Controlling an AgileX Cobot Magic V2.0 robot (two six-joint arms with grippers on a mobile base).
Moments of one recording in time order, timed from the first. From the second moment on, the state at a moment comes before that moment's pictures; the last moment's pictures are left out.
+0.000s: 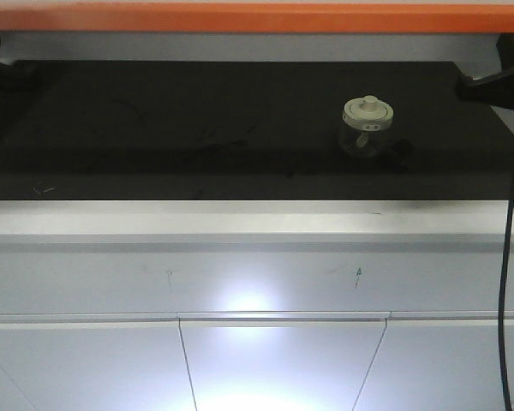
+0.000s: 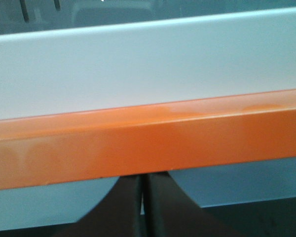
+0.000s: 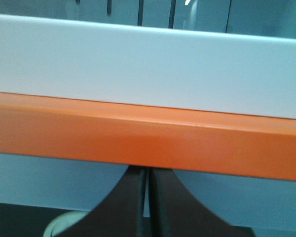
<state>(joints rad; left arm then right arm) -0.02 1.37 -1.00 0.01 -0.31 0.02 -0.04 1.41 -0.89 -0.14 -0.57 0.01</state>
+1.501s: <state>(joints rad) -0.02 0.73 -0.58 0.06 -0.05 0.02 -0.04 1.05 -0.66 -0.14 -0.34 0.11</state>
